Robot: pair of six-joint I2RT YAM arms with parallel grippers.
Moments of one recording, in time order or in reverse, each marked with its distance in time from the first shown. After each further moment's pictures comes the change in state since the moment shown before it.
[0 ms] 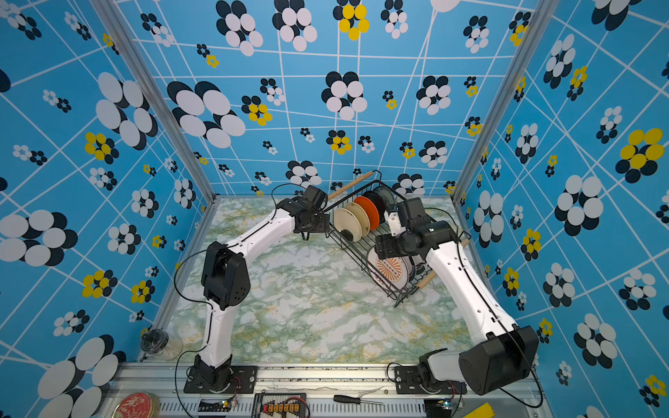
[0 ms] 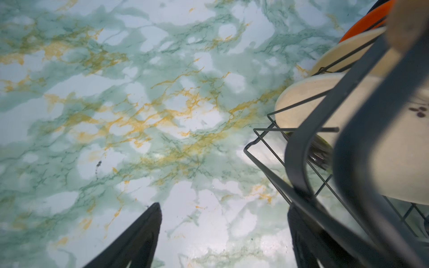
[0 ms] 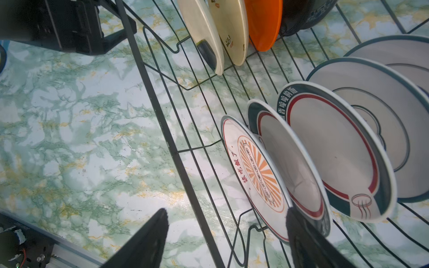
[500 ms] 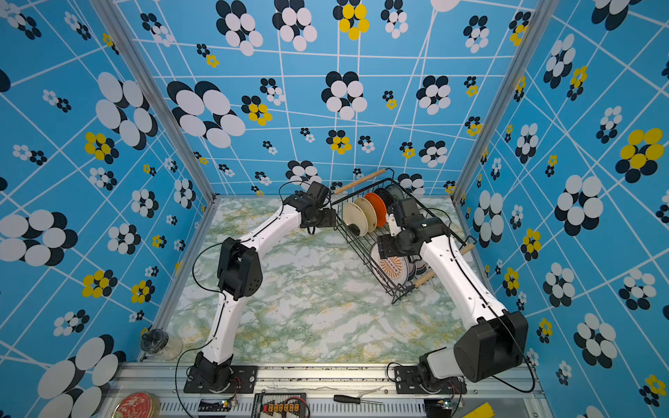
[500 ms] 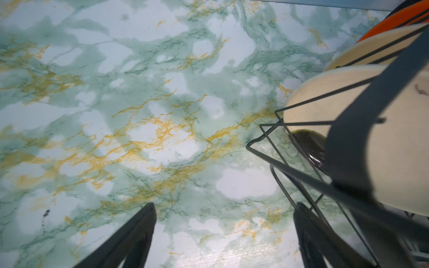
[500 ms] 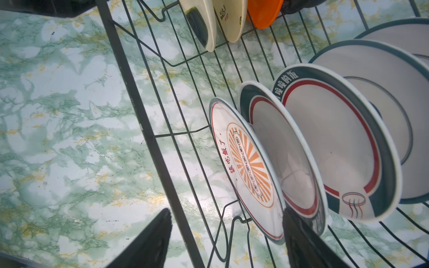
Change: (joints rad) left arm 0.027 0.081 0.055 0.028 0.077 0.009; right arm 0.000 0.064 0.002 -0.008 0.094 0.027
